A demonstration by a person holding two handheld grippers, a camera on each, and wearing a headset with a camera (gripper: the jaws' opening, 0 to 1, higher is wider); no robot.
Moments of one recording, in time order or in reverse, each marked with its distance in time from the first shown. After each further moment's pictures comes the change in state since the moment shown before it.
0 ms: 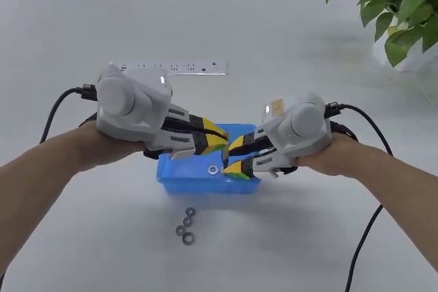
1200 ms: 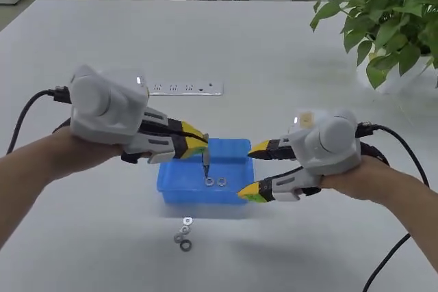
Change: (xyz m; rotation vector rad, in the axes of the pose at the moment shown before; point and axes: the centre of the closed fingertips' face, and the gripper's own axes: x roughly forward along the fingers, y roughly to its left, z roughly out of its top) left arm -0.047 -0.012 0.022 -0.004 0.002 0.074; right arm -0.061 0.023 0.009 0.110 -0.009 -0.137
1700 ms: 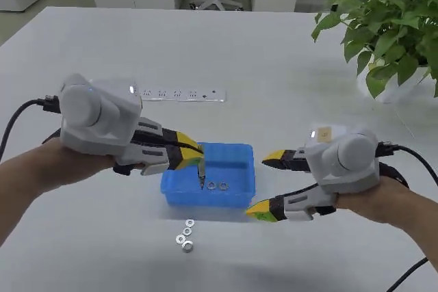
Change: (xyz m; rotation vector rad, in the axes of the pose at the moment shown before) left arm -0.021 -0.021 0.001 -0.012 0.001 0.016; right arm -0.019 0.018 -0.003 0.046 -0.018 -0.042
